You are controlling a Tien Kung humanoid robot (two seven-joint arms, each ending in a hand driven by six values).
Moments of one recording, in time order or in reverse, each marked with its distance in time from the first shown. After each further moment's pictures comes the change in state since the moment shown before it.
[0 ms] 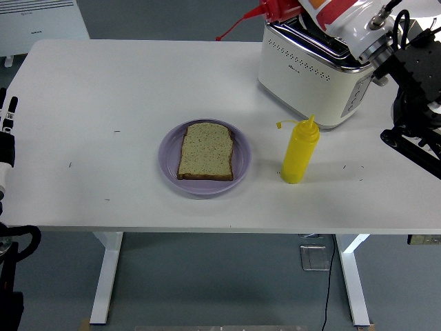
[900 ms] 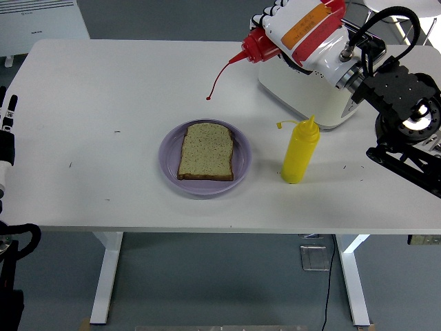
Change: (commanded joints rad) left arm -0.005 0.000 -0.007 0.000 0.000 0.001 -0.001; right arm -0.006 0.035 0.026 -0.013 0.000 -0.018 -0.010
